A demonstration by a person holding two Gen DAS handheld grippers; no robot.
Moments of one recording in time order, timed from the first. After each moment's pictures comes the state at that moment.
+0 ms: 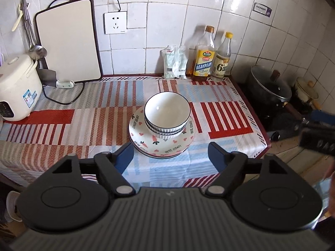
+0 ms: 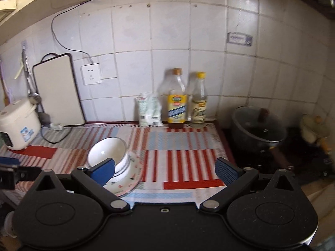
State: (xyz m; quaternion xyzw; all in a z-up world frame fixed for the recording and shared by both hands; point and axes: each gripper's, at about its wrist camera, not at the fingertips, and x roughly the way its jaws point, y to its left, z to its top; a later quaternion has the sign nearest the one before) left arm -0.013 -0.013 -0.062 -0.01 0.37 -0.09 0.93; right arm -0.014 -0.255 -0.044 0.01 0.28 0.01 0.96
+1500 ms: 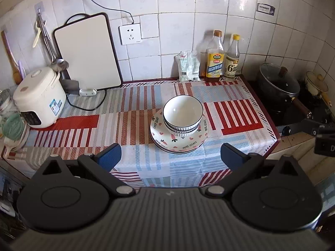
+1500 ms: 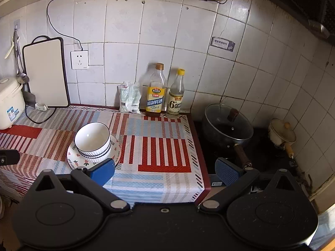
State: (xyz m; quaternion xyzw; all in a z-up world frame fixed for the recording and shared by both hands) left arm -0.052 -0.013 -0.015 0.04 0.36 -0.04 0.93; right arm -0.056 -0.247 0.002 -0.06 0.33 -0.04 0.94
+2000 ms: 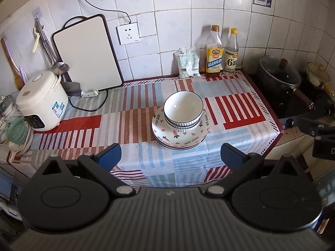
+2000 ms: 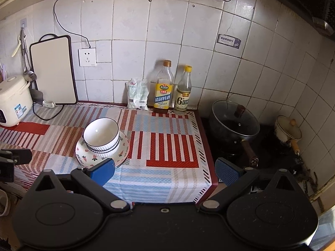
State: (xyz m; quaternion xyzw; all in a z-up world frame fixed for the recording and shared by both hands) left arm -0.056 -0.020 -0.019 0.06 0.37 -0.04 0.93; right arm -0.064 -0.245 -0.001 -0.05 0.33 -0.02 0.94
